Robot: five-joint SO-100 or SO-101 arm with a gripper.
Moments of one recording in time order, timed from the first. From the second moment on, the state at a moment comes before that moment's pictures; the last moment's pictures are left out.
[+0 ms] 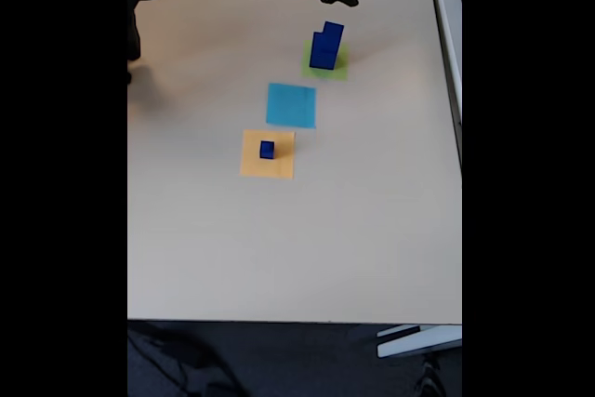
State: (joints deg) arm -4.3 56.7 45.4 49.6 76.8
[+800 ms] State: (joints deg) arm 0.2 52.2 35.3 49.6 88.3
